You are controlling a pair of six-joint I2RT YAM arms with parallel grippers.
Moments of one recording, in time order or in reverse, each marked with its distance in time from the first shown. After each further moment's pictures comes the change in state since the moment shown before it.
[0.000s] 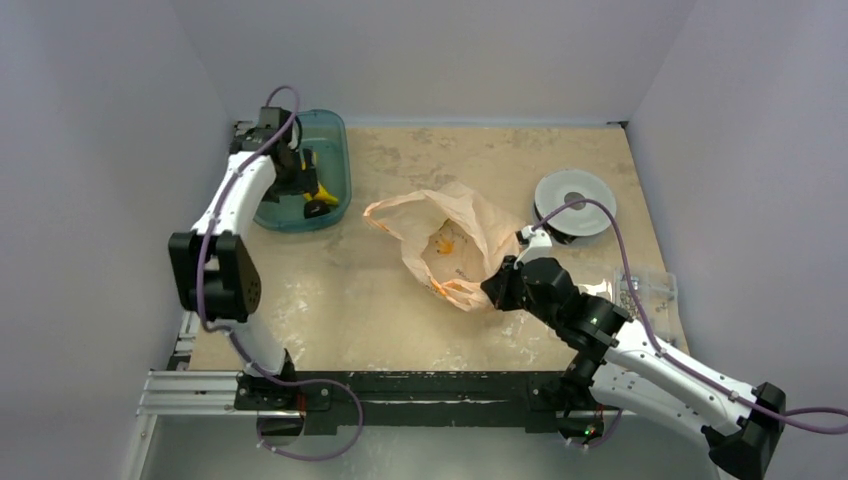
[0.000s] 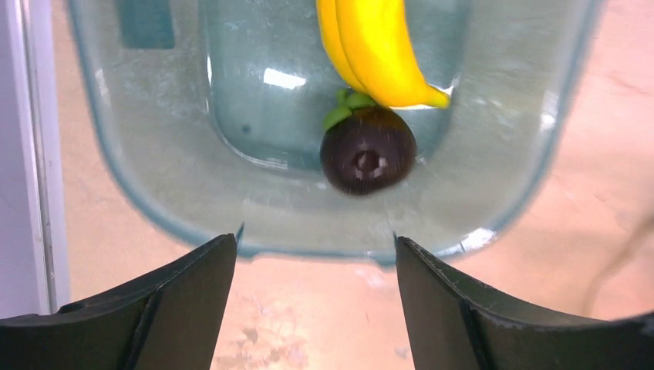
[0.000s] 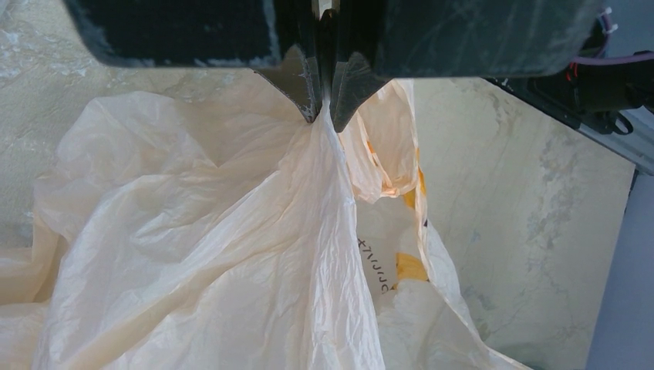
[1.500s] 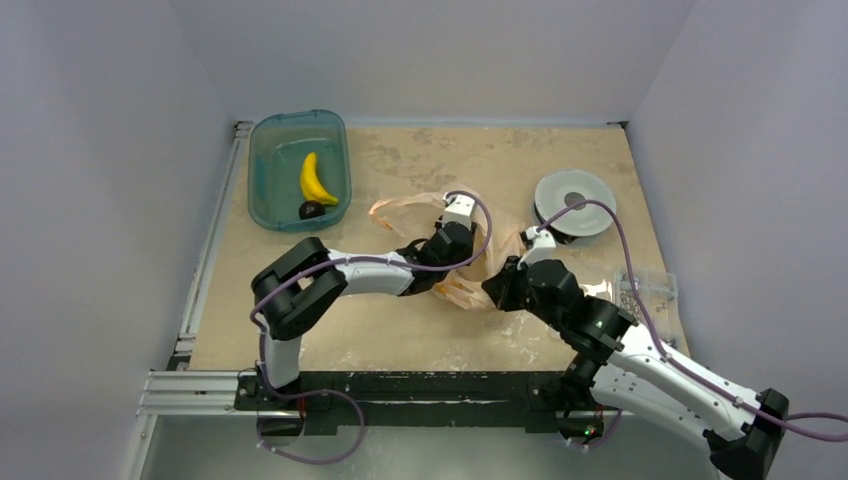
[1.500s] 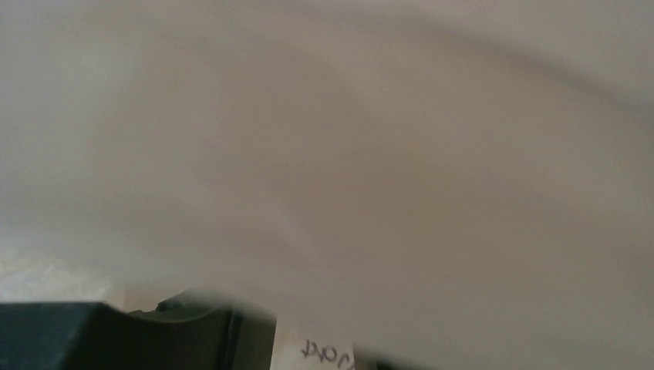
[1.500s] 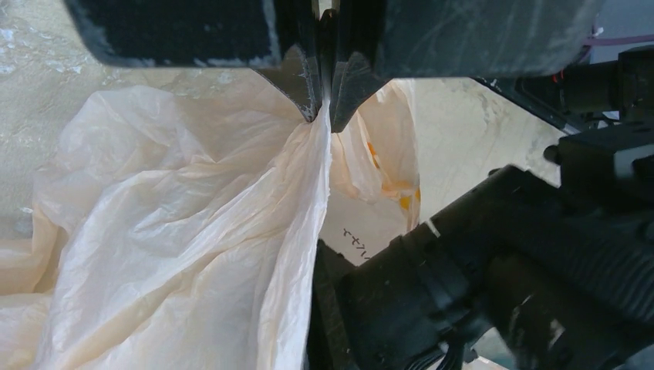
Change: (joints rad) left arm -0.938 0.043 -0.538 1.209 -0.264 -0.205; right arm 0.000 -0.030 -0.006 0.005 -0.010 0.001
